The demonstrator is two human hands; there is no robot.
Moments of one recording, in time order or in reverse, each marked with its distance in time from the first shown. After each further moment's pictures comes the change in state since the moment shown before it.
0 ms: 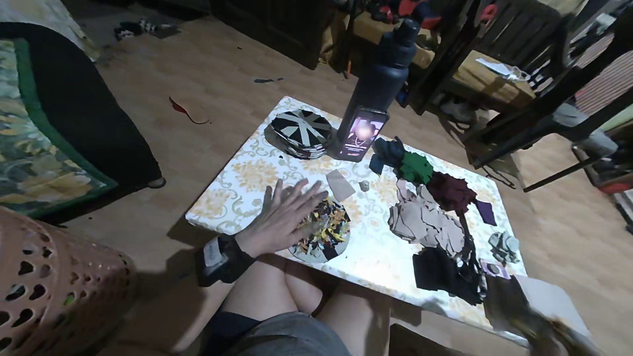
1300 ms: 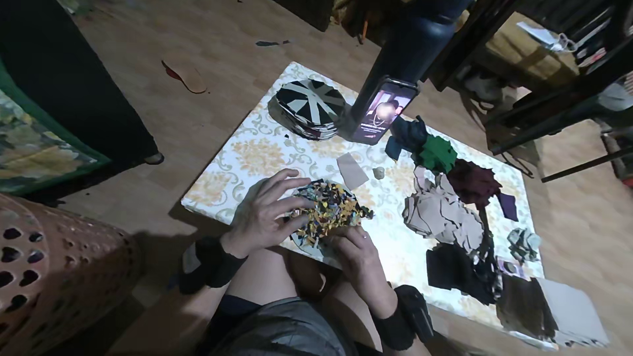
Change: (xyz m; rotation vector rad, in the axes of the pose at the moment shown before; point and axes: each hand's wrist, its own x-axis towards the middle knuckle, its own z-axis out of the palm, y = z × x) left_hand -0.029 -0.022 0.010 -0.224 0.445 0.099; right_hand -0.057 0.038 0.236 -0.170 -0.958 -0.583
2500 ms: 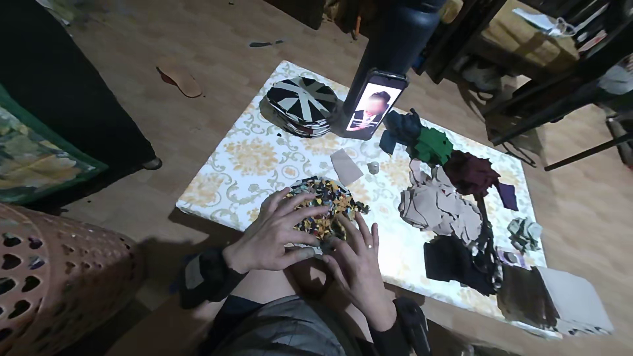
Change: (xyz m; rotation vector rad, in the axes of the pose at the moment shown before) left_hand -0.014 0.018 0.012 0.044 -0.373 0.145; right_hand -0.027 -0.011 0.002 -0.158 0.026 0.137
